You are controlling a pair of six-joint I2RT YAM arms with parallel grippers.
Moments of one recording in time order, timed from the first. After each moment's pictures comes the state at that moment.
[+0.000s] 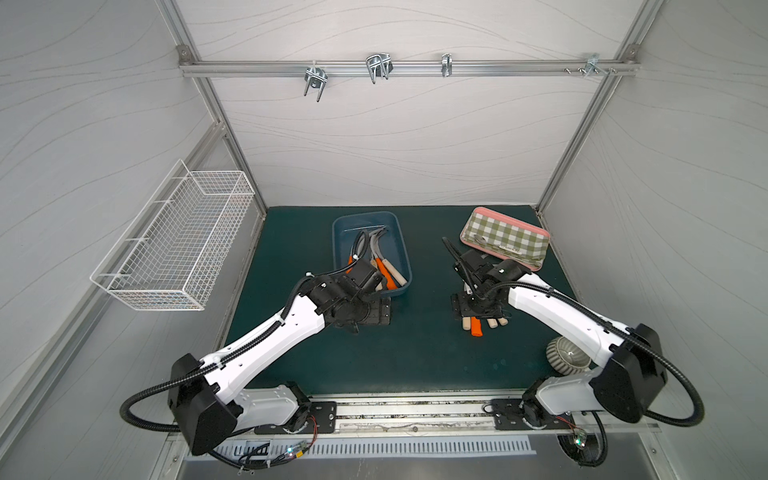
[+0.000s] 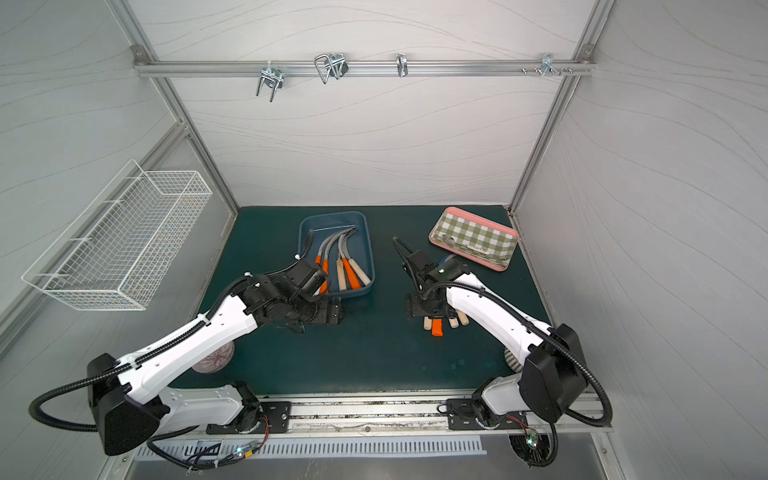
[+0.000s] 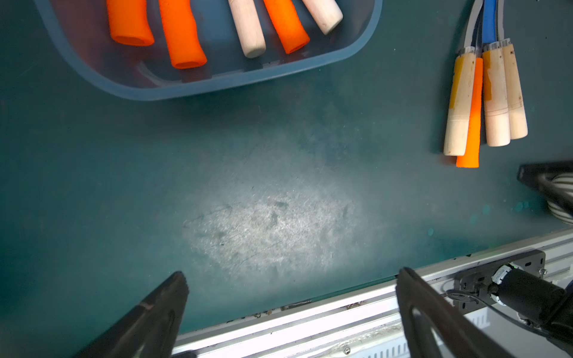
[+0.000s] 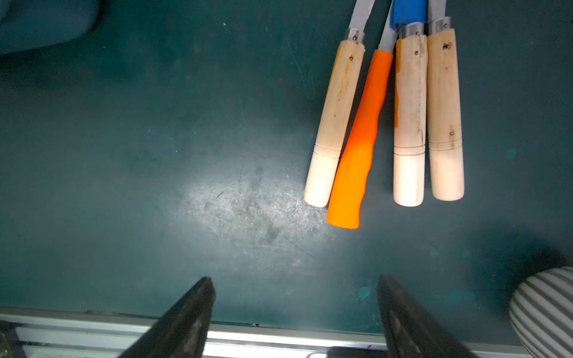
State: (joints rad) left arm -0.76 1.20 1.09 -1.05 -0.05 -0.73; right arm 0.68 1.42 1.14 -1.11 0.06 0.55
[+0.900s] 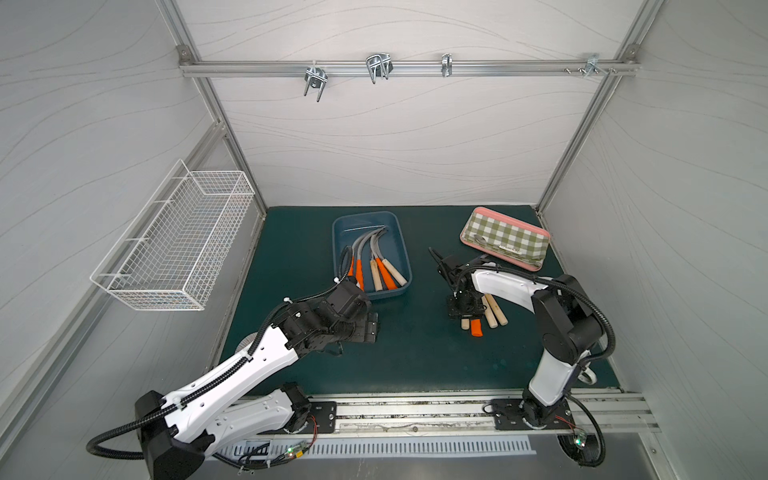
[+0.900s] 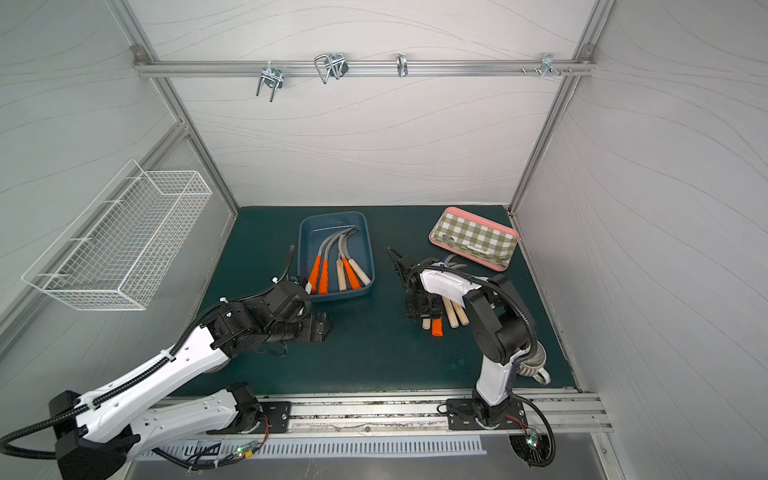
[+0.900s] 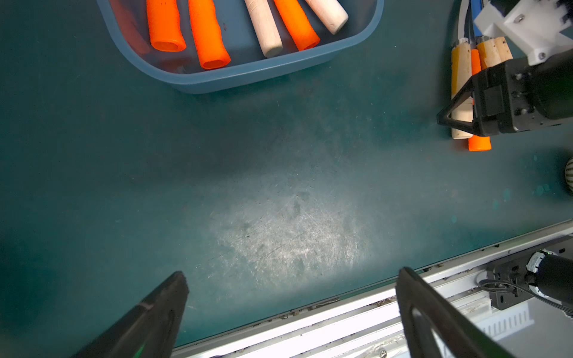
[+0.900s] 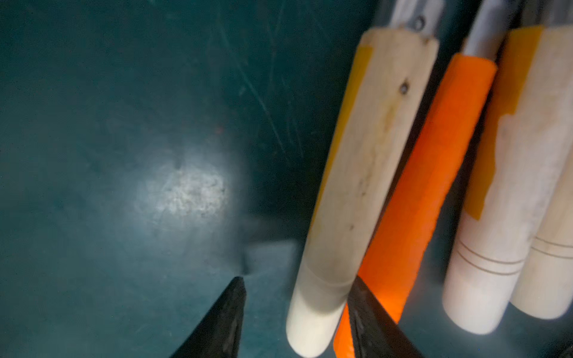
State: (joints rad) left arm -0.81 0.99 0.93 -1.01 -0.13 -0.68; right arm 0.62 1.79 1.14 -0.94 0.06 0.53
